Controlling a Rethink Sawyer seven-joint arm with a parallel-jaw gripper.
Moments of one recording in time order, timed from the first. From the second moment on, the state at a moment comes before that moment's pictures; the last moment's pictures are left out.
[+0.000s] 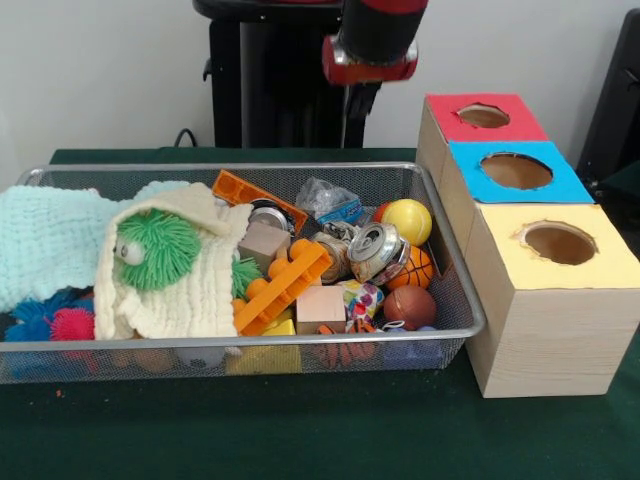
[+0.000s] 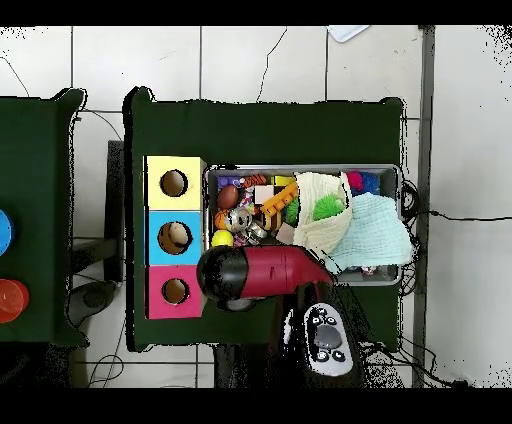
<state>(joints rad) -0.19 -0.74 0.04 1.87 -0.23 0.85 1.56</state>
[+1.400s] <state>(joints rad) -0.17 -0.63 0.03 1.87 -0.26 0.33 1.56</state>
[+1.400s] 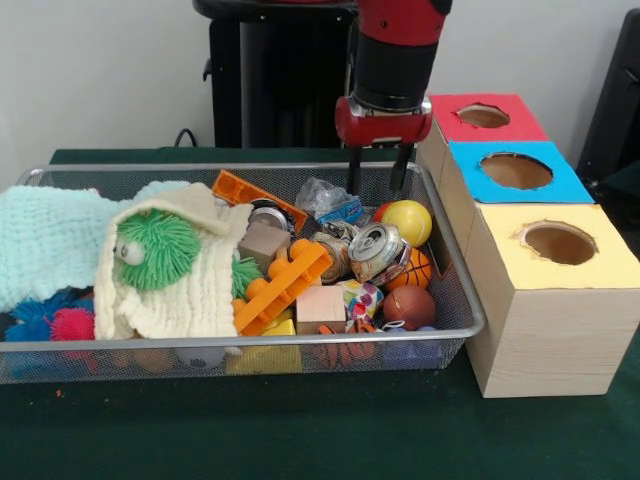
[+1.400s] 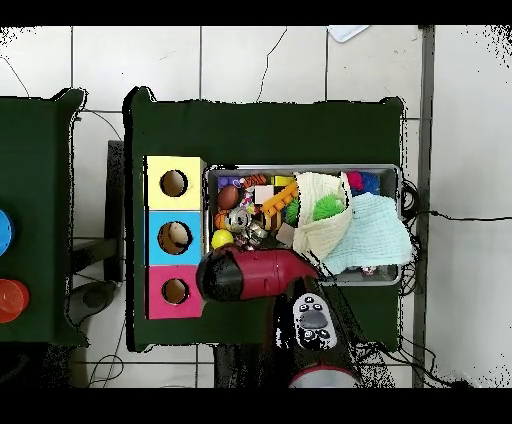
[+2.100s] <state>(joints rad) -0.18 -0.51 -0.02 1.85 -0.37 0.28 1.56</state>
